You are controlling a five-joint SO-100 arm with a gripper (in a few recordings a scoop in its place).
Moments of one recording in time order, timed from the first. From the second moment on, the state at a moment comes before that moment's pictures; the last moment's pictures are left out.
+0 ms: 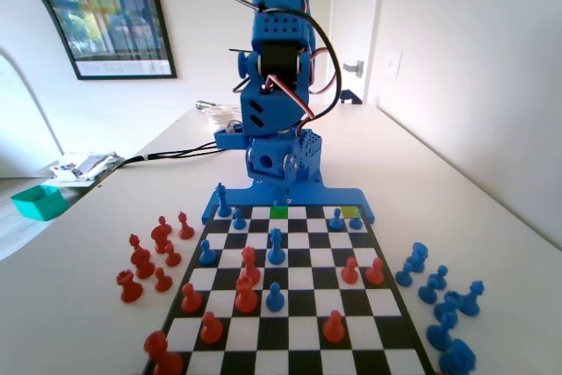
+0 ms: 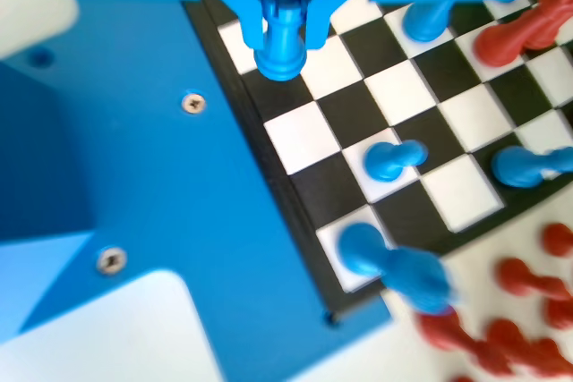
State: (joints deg) arm 6.0 113.0 158.1 41.2 -159.7
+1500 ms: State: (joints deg) arm 7.2 110.0 161.3 32.5 -160.7
